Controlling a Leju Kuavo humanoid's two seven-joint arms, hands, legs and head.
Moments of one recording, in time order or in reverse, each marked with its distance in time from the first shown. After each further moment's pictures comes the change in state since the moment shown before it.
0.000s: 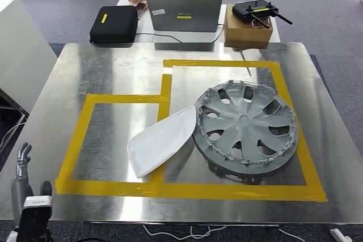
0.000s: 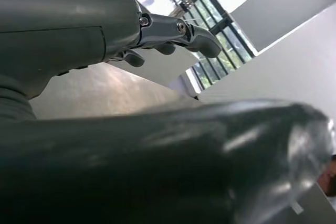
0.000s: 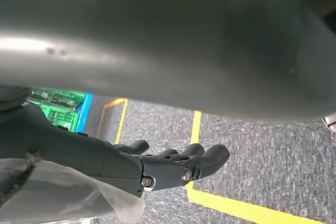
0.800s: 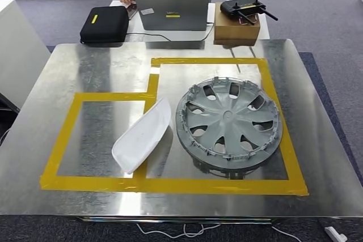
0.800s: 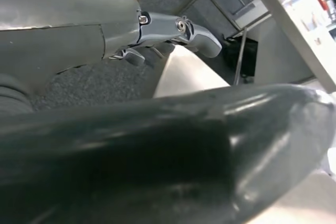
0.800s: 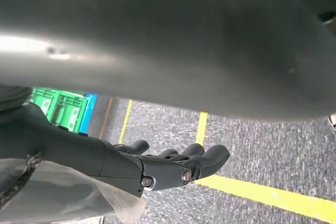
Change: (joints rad) left arm -0.117 -0.181 0.649 0.310 0.214 -0.179 -0.003; right arm -0.005 0.066 -0.063 -0.087 0.105 0.031 -0.007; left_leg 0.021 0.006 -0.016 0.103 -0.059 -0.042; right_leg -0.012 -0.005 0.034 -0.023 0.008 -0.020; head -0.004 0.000
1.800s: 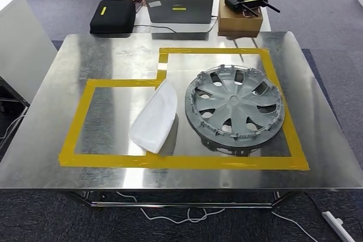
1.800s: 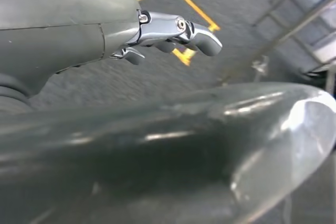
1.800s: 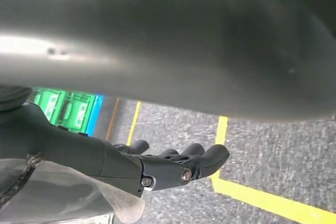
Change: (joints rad) left arm -0.088 0.002 0.161 0.221 -0.125 0.122 0.062; right arm -0.002 0.010 -0.002 -0.015 0.042 0.000 -0.004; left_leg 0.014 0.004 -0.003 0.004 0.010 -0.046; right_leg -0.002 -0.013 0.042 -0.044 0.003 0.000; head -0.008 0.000
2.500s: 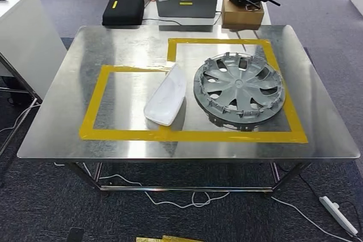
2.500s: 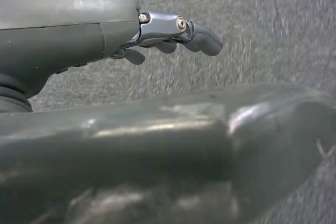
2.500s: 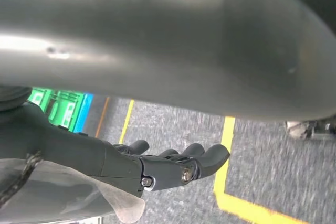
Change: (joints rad) left arm -0.134 0.089 0.059 0.711 -0.634 0.071 0.101; right arm -0.017 -0.011 -0.002 0.020 0.014 0.005 -0.024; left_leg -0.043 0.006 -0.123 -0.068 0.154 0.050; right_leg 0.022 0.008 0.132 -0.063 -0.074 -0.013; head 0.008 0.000
